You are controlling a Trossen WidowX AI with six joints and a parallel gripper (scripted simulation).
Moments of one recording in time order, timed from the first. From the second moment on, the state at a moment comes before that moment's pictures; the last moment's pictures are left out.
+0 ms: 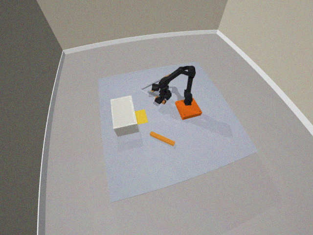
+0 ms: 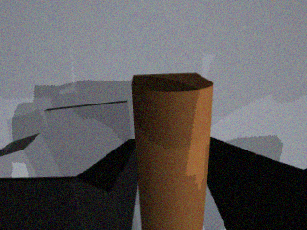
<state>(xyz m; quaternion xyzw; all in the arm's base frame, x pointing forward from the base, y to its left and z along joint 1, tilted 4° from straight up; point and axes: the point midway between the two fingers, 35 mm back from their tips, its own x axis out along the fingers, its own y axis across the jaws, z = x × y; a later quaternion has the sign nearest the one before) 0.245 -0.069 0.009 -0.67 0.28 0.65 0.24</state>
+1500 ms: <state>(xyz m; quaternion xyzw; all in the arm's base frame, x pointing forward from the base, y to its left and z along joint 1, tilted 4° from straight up) 0.242 -0.076 0.010 -0.69 0.21 0.67 0.16</state>
